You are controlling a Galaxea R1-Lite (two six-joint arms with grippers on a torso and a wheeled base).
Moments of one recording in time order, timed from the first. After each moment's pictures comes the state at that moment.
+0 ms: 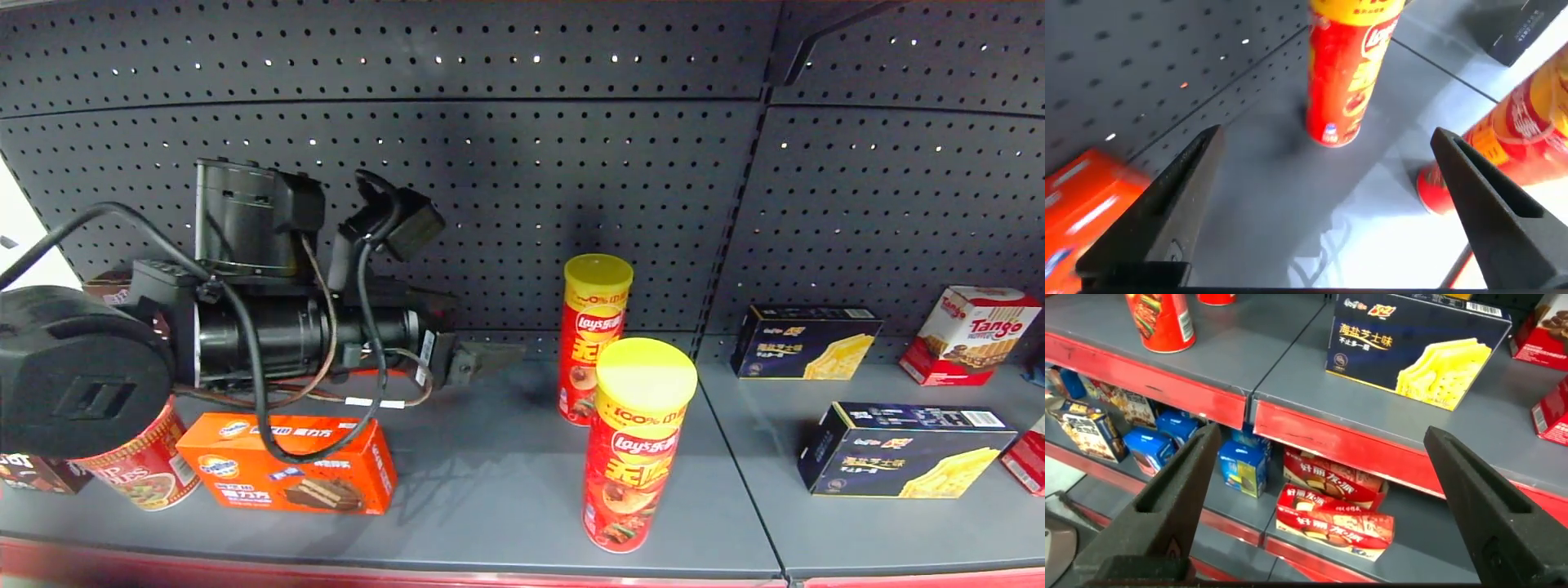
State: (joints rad) left arm -0.45 1.66 -1.04 -0.23 -0.32 0.13; right arm 0.30 0.03 -0.23 0.31 0.01 -0.10
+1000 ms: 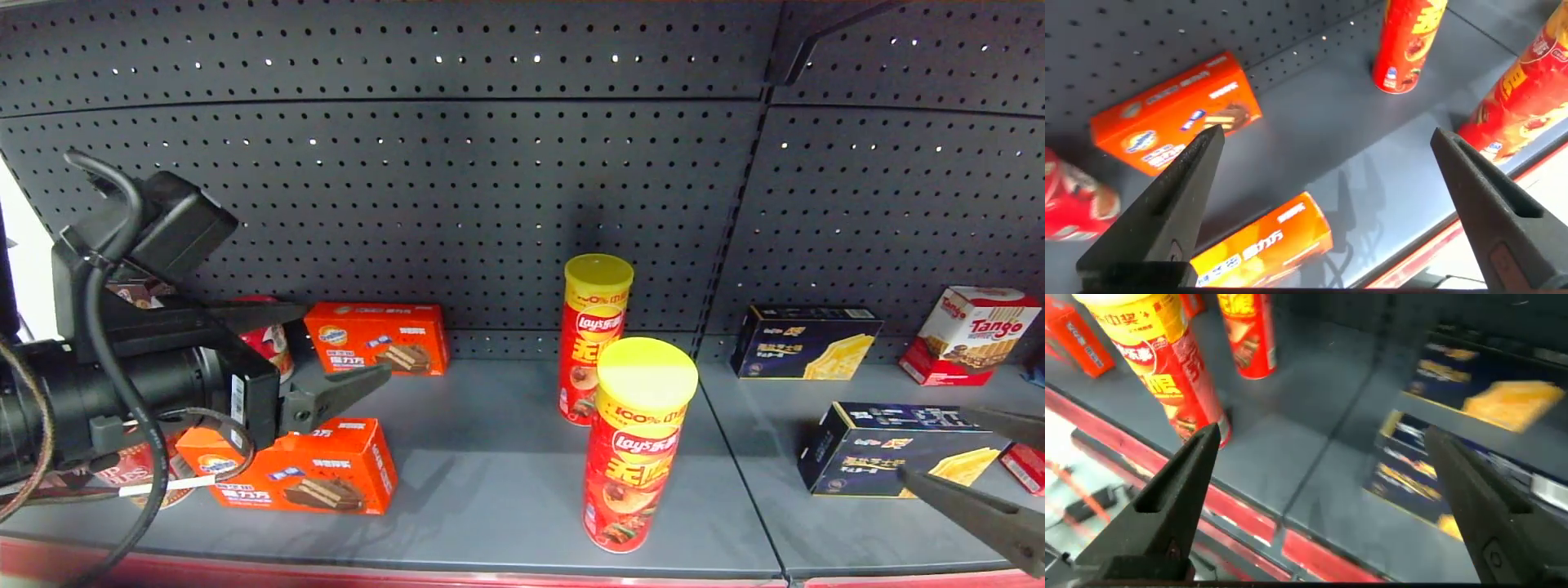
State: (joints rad) left arm -0.40 1.27 -0.81 -0.12 -0.11 0.13; right arm 0.36 0.90 -0.45 -0.22 0.14 -0.06
